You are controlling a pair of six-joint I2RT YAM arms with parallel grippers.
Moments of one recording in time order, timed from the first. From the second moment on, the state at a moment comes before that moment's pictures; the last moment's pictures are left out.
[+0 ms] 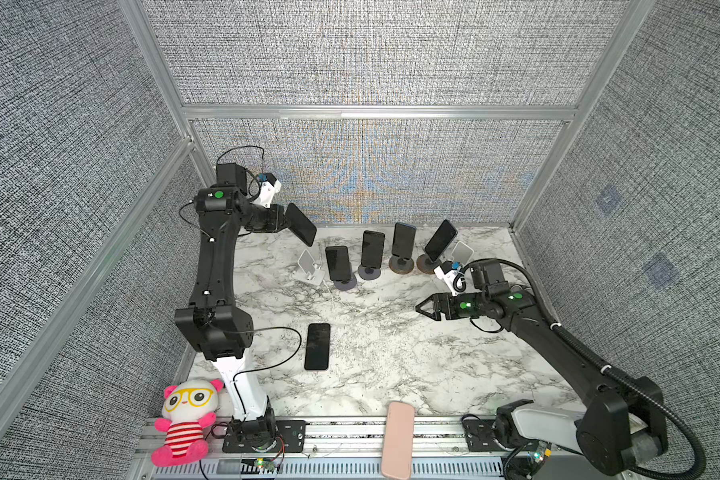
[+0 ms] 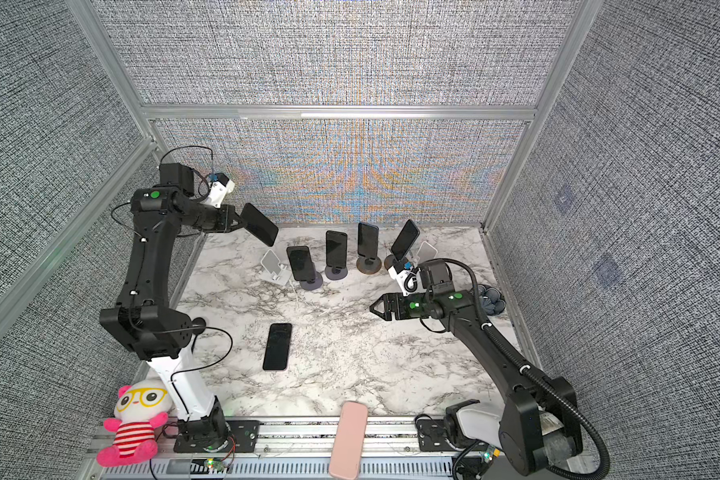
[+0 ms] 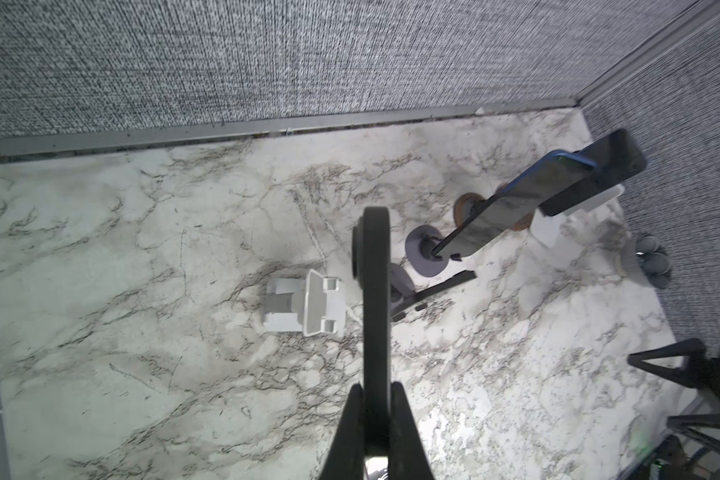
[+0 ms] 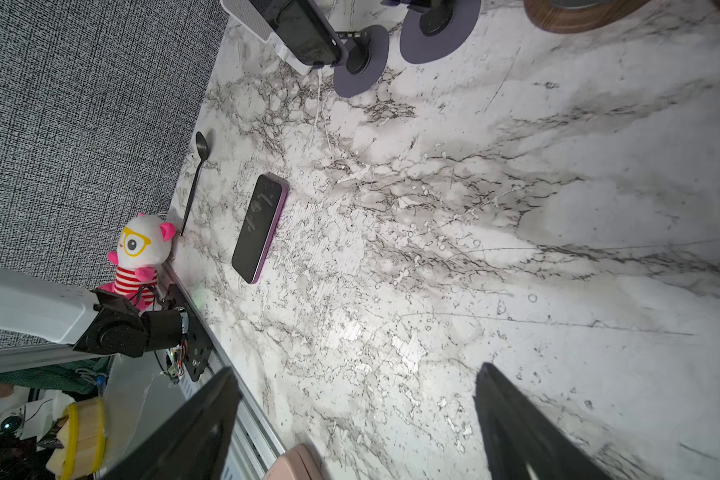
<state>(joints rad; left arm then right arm) 0.04 1.91 2.26 -1.27 0.57 0.11 0.29 1.24 0.91 -0.56 -0.63 0.21</state>
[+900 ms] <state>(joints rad) -0.21 1.71 1.70 -1.17 0.90 0.05 0.35 1.21 1.06 -0.48 -0.61 0.11</state>
